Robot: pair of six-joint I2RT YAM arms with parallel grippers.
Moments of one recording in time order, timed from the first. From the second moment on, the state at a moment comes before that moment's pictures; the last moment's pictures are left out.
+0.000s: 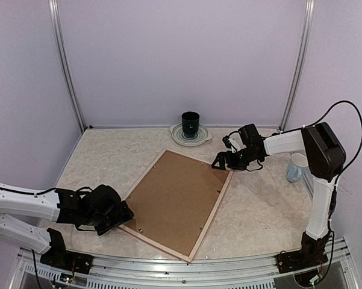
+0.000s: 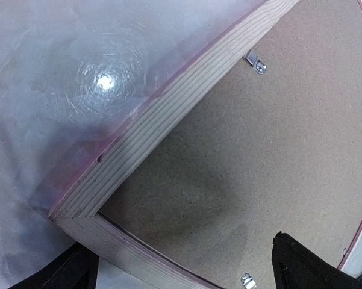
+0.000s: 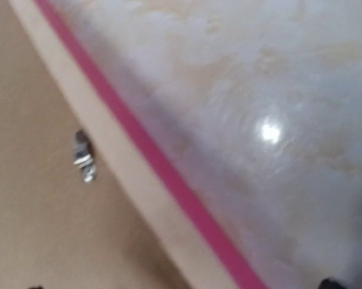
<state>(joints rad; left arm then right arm) -0.99 1.14 0.45 -0.39 -0.26 -1.34 0.38 2.02 1.27 -0.18 -0.42 0.23</state>
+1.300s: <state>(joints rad) -0.81 1.32 0.51 -0.20 -0.31 -1.15 0.42 1.66 0.84 -0.11 -0.36 0.30</state>
